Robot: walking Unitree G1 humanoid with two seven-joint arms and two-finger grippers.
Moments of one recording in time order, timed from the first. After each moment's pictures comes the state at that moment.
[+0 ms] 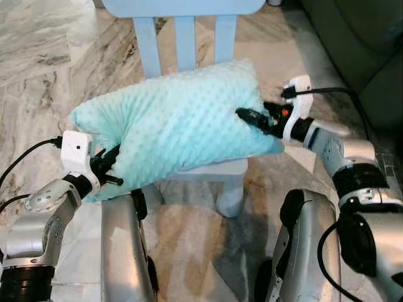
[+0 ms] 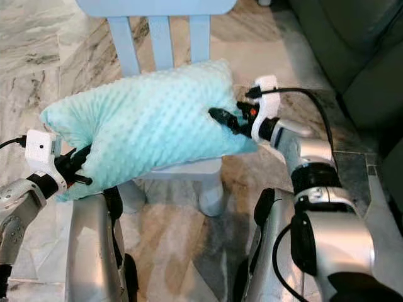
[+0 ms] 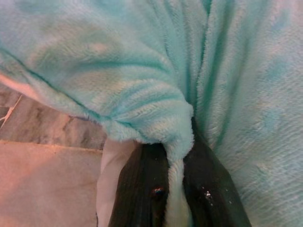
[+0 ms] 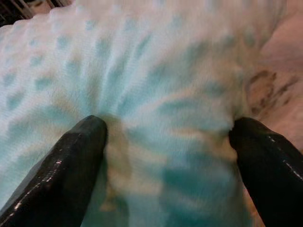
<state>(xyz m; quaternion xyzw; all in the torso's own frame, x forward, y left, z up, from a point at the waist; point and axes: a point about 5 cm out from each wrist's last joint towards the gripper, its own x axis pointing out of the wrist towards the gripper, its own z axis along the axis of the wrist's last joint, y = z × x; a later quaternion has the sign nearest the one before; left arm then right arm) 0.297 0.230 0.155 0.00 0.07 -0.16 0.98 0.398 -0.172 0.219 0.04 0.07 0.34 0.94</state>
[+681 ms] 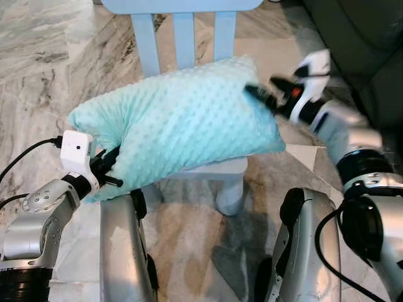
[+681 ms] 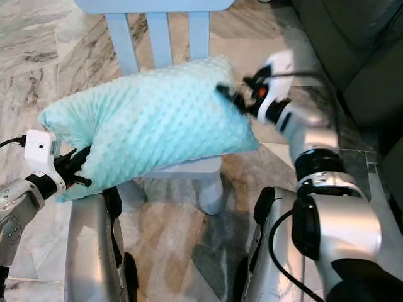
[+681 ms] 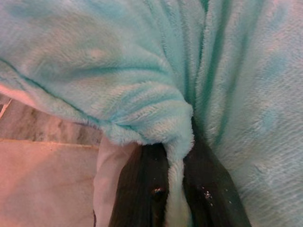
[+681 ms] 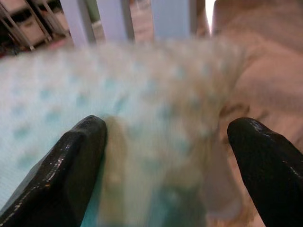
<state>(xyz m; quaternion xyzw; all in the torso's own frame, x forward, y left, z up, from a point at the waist) 0.294 0.228 0.158 0.01 0.08 -0.17 0.98 0.407 -0.177 0.234 0.03 0.01 0.31 0.95</state>
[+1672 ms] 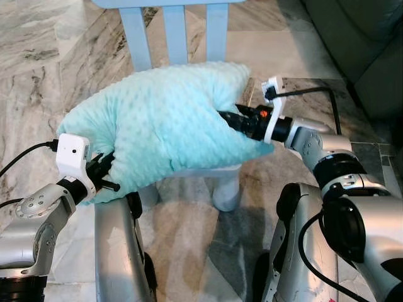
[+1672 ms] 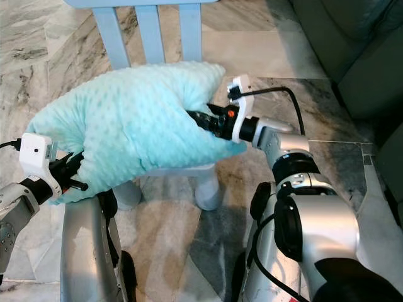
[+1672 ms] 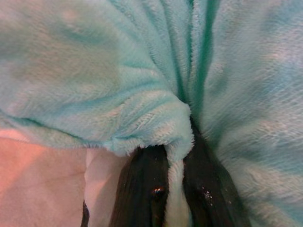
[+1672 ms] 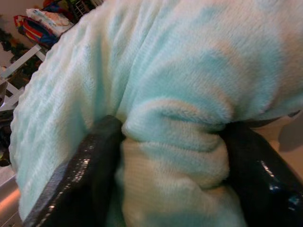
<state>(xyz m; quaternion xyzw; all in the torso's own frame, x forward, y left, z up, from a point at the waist) 0.284 0.231 0.158 0.01 0.08 -0.17 0.98 0.392 -0.131 0.209 0.10 0.08 0.50 0.86</state>
